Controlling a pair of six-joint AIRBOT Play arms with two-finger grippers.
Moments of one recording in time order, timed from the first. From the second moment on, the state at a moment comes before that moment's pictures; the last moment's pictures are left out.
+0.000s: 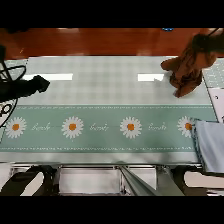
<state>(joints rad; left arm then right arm) 0.07 -0.85 0.87 1.25 -0.82 -1.56 -0.16 -1.47 1.71 -1.33 0.99 1.51</state>
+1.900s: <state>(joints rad) 0.12 -0.43 0.66 1.24 -0.97 -1.63 0.45 -1.49 1.60 -1.05 1.18 1.56</state>
